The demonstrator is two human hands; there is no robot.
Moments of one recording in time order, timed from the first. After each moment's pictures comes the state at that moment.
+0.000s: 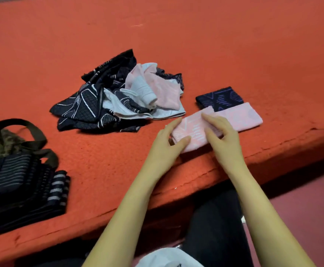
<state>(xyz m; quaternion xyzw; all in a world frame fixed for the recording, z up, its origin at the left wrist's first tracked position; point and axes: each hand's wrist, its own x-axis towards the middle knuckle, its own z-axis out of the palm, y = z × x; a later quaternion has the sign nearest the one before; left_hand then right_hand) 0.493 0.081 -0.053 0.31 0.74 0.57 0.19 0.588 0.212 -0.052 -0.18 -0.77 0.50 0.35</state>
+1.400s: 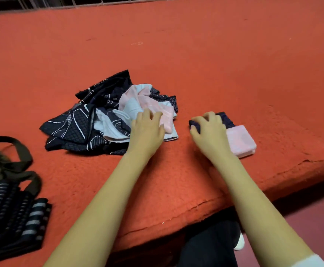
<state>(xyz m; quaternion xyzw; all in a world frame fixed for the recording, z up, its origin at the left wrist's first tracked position) 0.410 0.134 -0.020 0.39 0.89 0.18 -0.17 0.522 0.274 -0.017 -0.28 -0.92 0.14 0.23</state>
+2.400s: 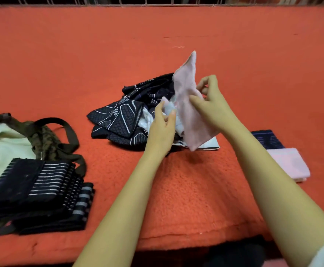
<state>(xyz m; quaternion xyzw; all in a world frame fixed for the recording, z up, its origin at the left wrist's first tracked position) 0.384 0.077 0.002 0.20 0.79 0.58 0.02 0.423 0.212 0.063 -0.04 -0.86 0.44 0.24</state>
